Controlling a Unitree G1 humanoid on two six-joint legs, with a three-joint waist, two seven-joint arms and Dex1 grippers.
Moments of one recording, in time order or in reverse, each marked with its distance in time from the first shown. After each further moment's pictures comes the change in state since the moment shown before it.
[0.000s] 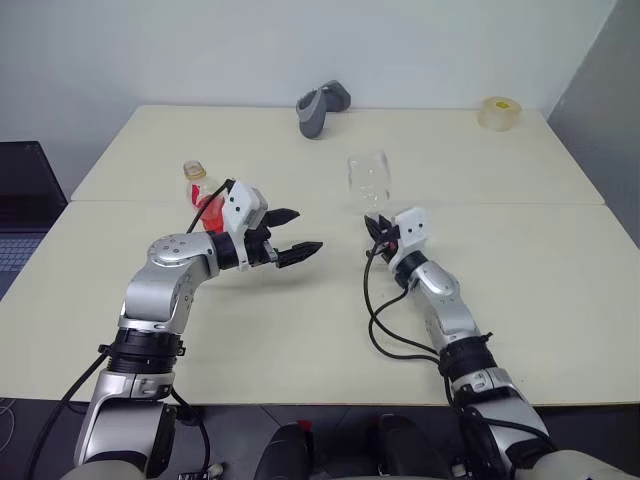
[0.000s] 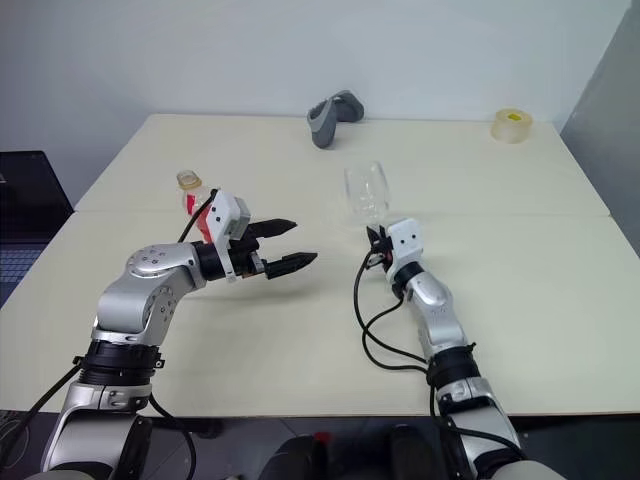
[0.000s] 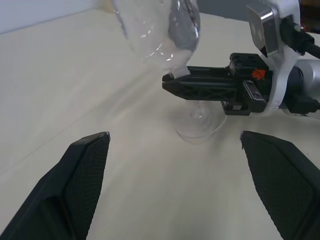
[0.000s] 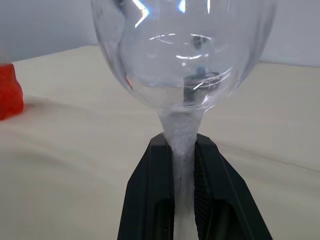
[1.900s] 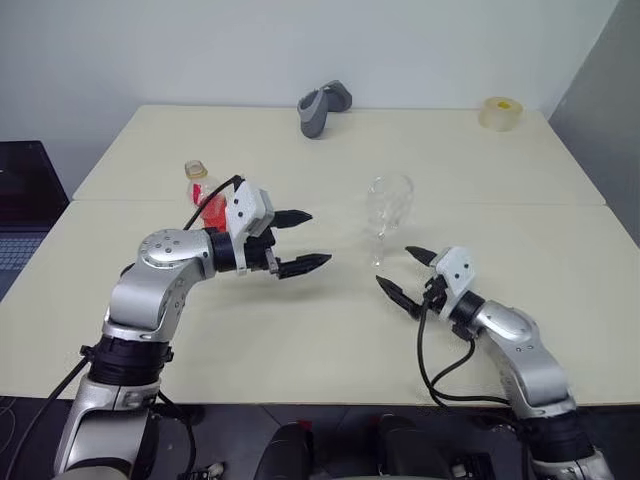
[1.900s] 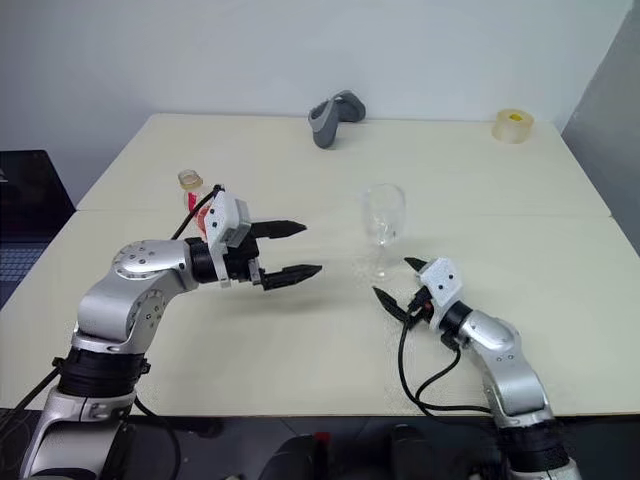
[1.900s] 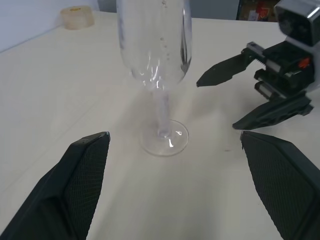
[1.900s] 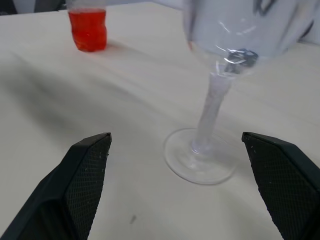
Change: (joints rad) left arm 0.044 0.081 -0.019 -0.176 -0.036 0.017 -0.036; right arm 0.415 -0.321 0.041 -0.770 0.141 0.414 0.252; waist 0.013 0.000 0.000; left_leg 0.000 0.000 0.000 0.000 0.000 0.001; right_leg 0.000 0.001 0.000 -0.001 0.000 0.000
